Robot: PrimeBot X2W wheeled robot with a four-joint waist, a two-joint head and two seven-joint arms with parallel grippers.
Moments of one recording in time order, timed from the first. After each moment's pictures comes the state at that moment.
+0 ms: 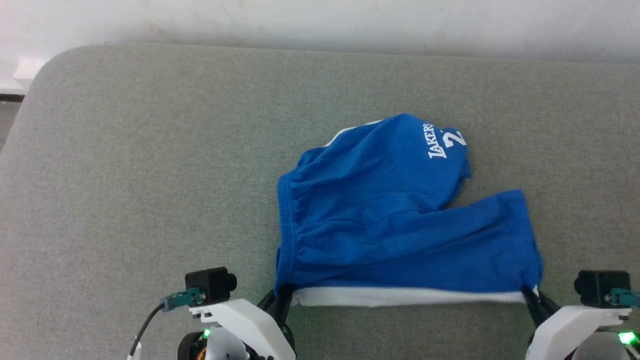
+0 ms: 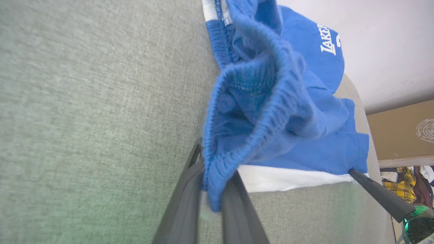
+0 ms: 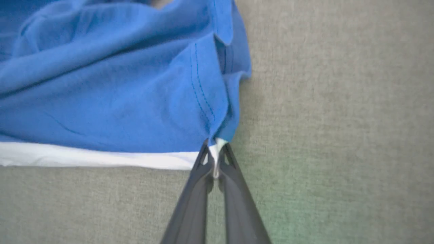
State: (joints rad) left arm 0.03 0.09 -0.30 -0.03 -0.67 0.09 0.29; right arm 0.17 -0.05 -0.13 -0.15 0.20 0.13 0.51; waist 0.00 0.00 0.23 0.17
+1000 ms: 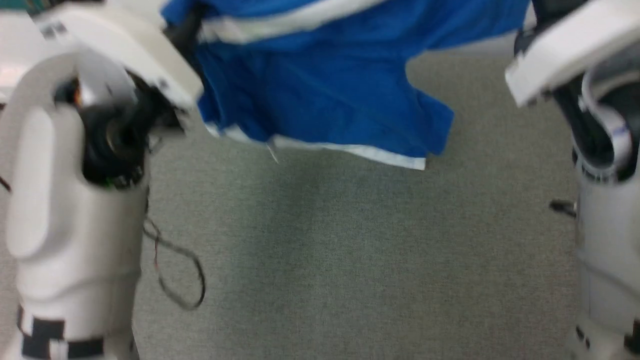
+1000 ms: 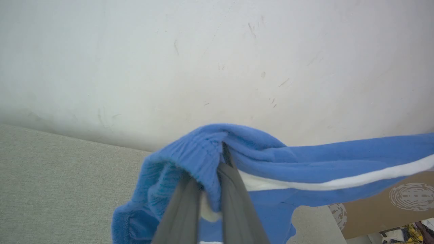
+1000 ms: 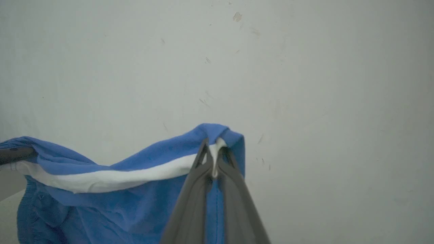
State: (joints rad) left arm -0.77 0.22 -0.12 0.01 -0.76 0.22 0.61; right arm -0.78 -0.07 0.07 -0.14 0.14 0.13 0.47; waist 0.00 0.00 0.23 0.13
